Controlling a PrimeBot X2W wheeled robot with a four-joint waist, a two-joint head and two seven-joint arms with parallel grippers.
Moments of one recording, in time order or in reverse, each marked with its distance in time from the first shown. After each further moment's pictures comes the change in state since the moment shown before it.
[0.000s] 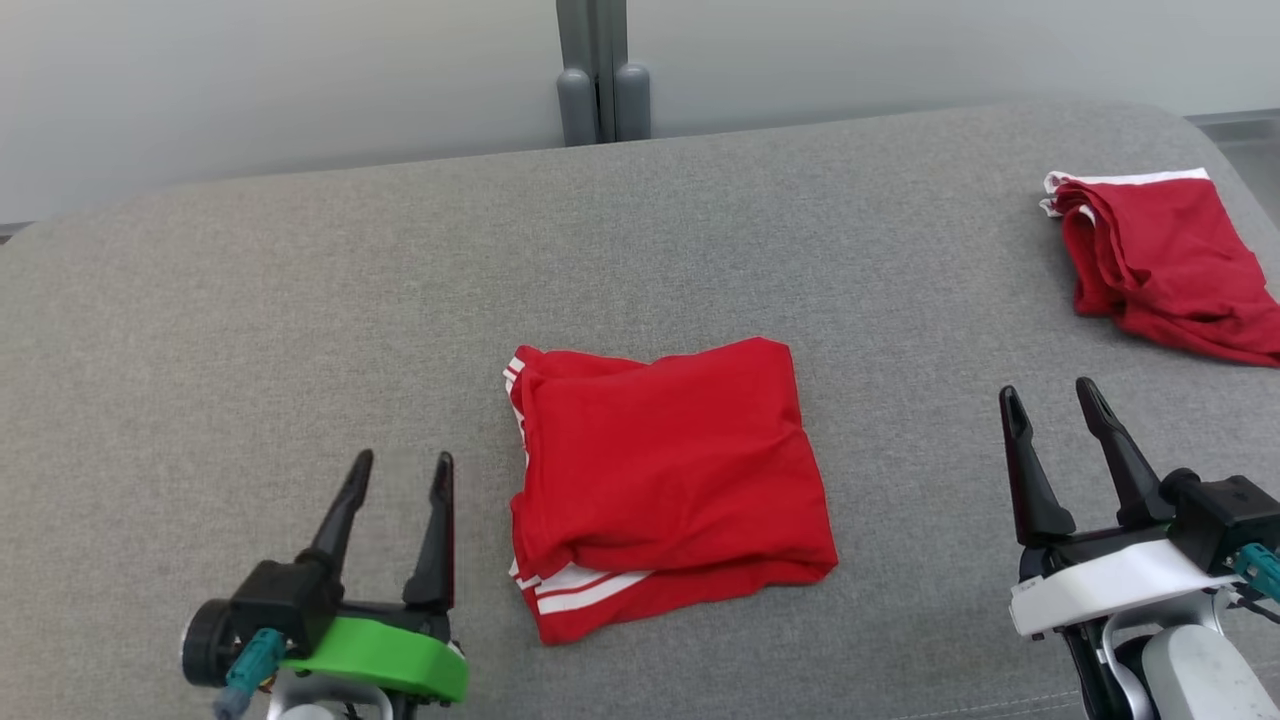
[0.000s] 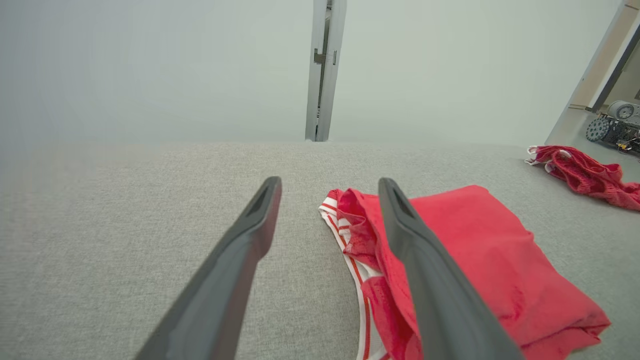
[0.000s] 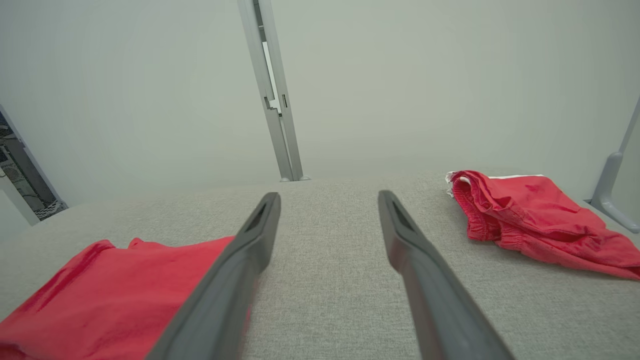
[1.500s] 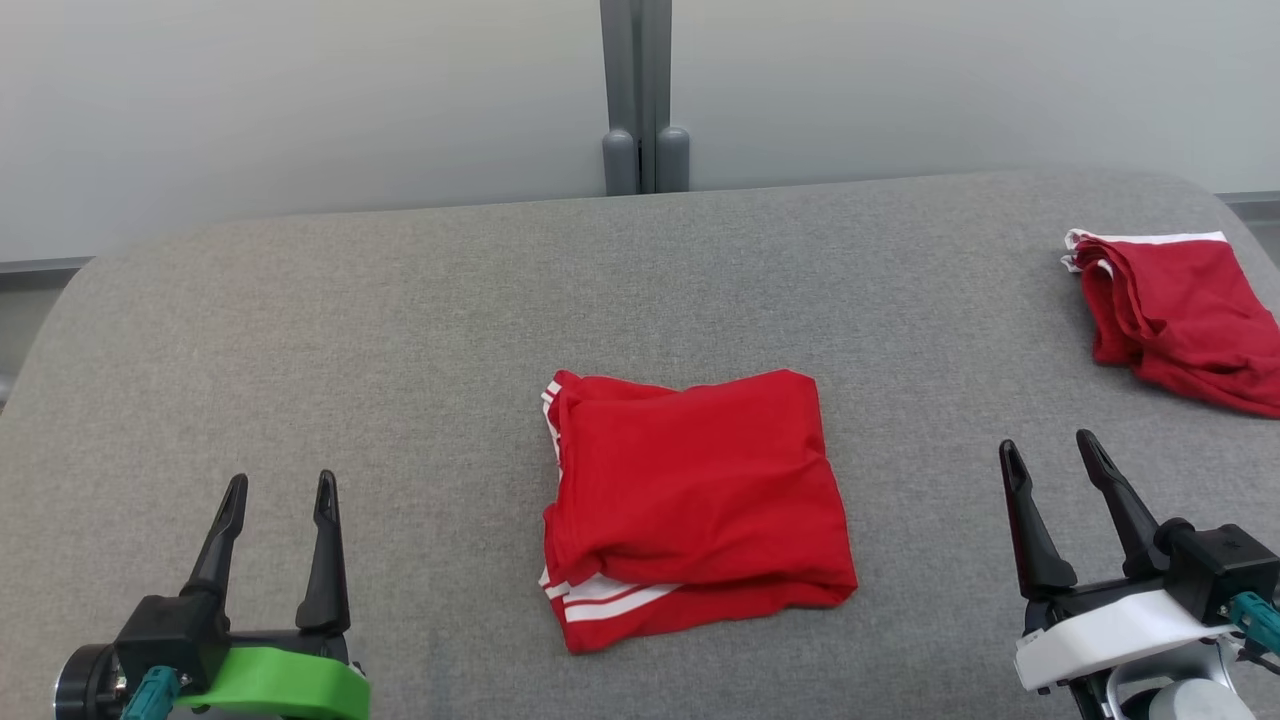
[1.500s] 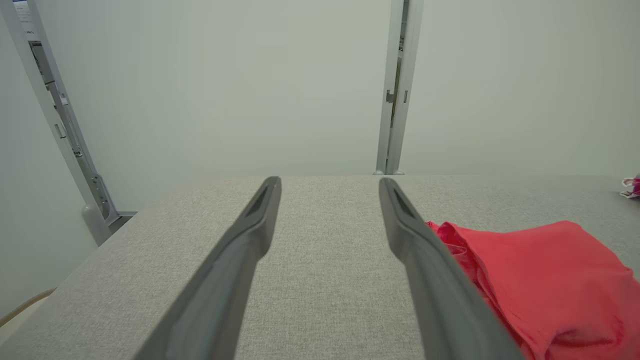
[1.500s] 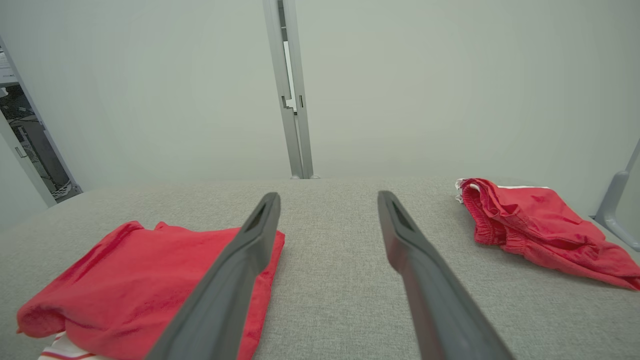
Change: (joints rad) left arm 0.086 0.049 0.169 -0.123 0.052 0.018 0.046; right arm 0.102 0.016 -0.019 -0.056 -0.062 0.000 0.032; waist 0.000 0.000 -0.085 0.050
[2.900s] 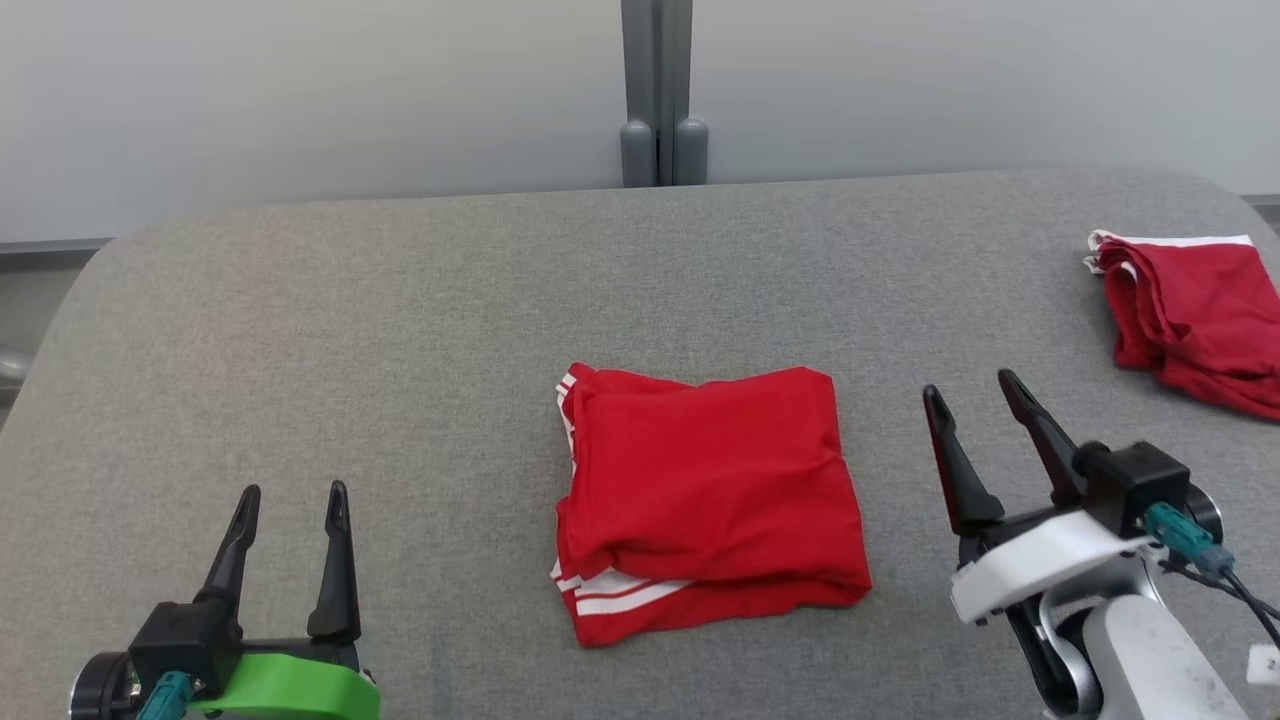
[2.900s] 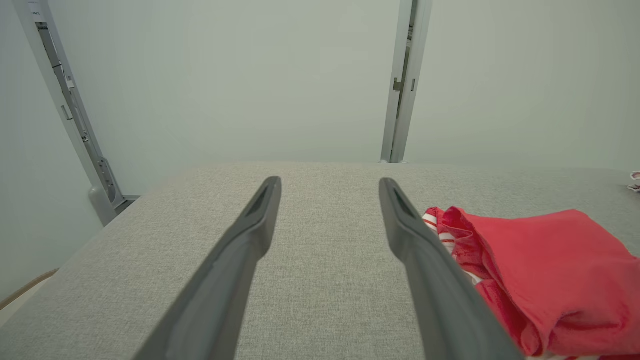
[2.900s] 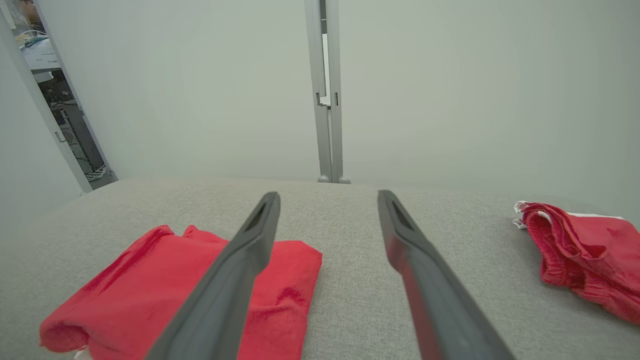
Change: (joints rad) left arm 0.006 0.014 -0.034 0.024 -0.028 0.023 -0.011; right arm -0.154 0.007 0.091 0.092 -0.013 0.000 0.045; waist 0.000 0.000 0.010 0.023
